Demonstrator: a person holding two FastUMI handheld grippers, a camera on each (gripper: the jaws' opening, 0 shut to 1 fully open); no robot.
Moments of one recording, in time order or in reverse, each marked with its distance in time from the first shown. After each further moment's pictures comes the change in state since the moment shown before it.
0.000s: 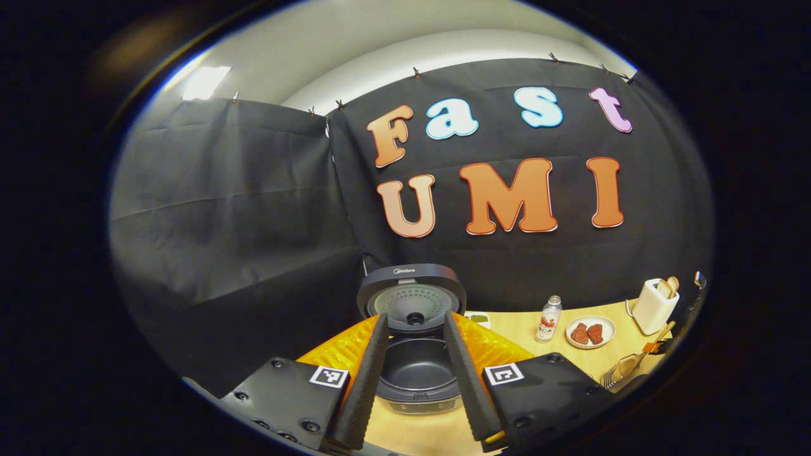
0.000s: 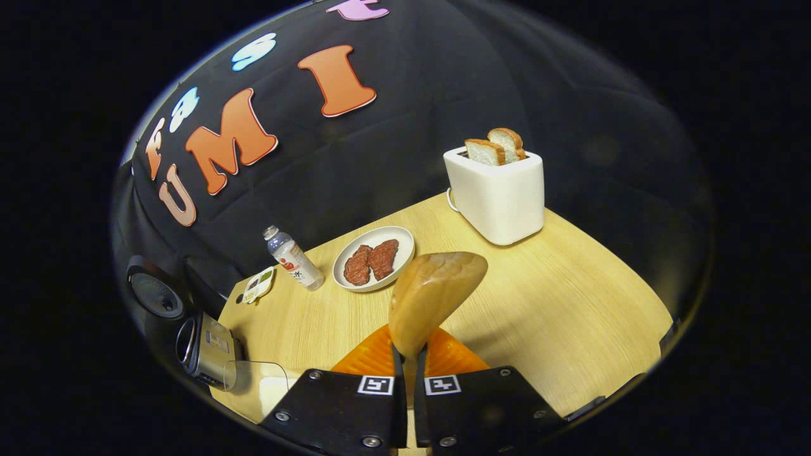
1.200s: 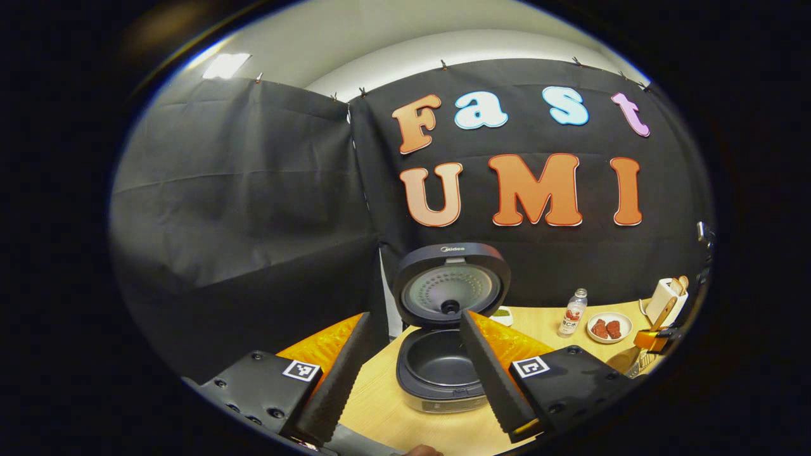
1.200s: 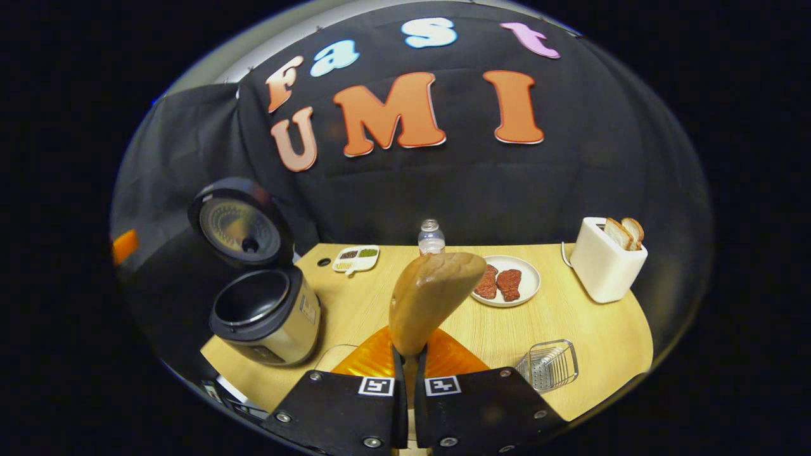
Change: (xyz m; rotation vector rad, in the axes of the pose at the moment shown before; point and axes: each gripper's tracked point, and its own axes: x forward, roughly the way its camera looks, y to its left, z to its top) left arm 0.019 0.087 -0.048 -0.051 0.022 0.062; right arm -0.073 0.222 -0.038 -0.487 -0.063 0.272
